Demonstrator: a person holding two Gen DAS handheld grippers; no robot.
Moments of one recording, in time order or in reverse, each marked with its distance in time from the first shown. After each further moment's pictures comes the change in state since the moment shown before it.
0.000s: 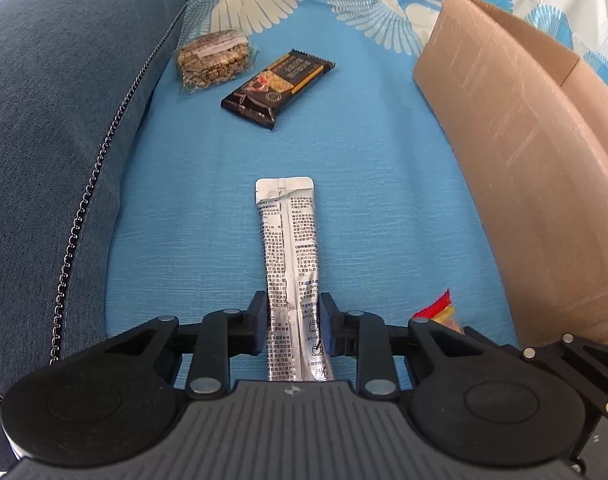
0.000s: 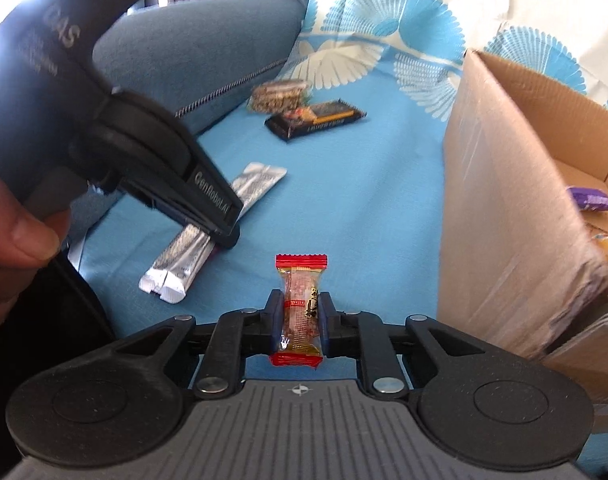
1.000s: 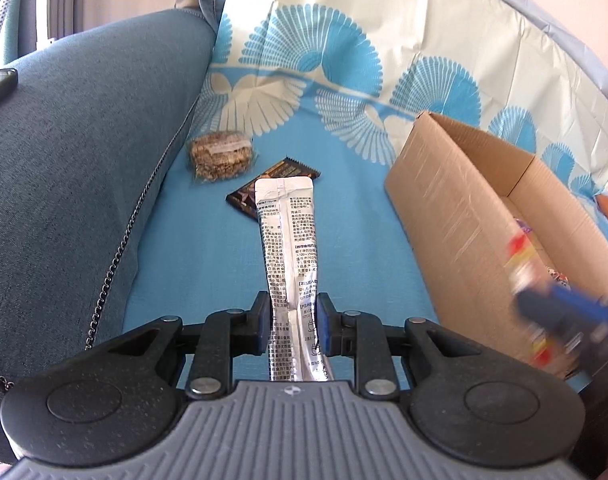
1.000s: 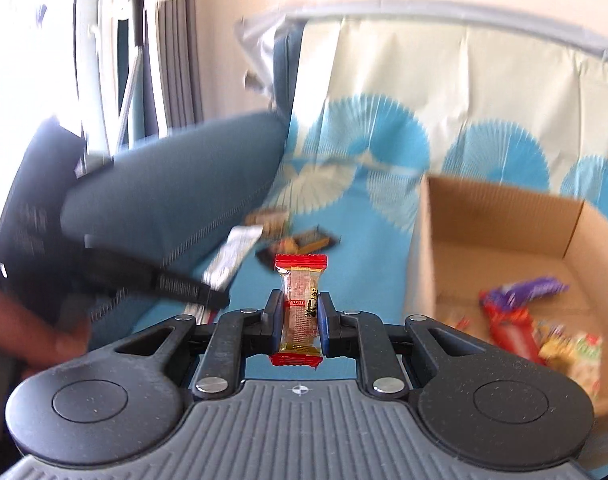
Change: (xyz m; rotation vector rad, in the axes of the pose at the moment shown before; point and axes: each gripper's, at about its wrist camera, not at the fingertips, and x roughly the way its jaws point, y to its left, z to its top) left arm -0.054 0.016 -0.010 -0.087 -0.304 -0.100; right arm -0.088 -0.021 0.034 0.051 -0.321 -0.008
